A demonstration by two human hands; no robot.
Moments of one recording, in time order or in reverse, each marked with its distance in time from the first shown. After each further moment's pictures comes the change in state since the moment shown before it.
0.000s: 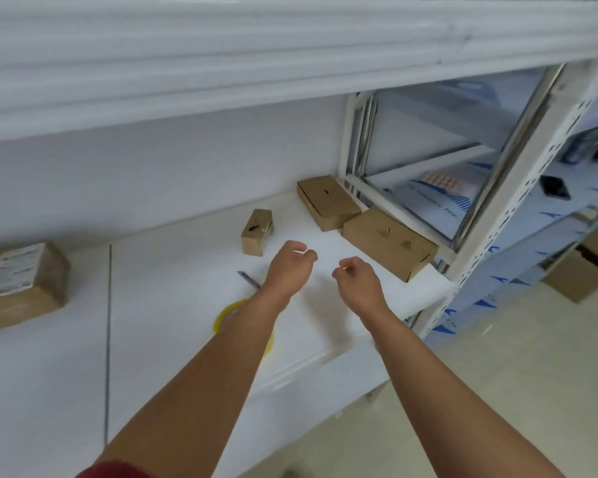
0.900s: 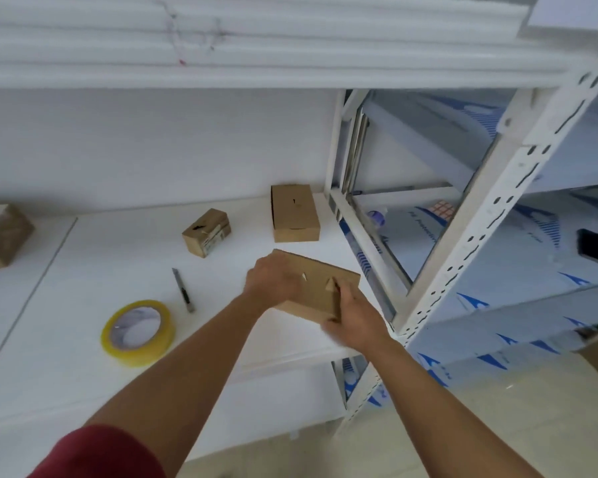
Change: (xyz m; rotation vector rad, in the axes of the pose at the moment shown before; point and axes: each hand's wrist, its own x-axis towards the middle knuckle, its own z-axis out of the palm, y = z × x) left_hand 0.059 0.028 0.140 0.663 0.133 0.026; right_hand 0.128 0.129 -0.125 -0.617 -0.335 -0.489
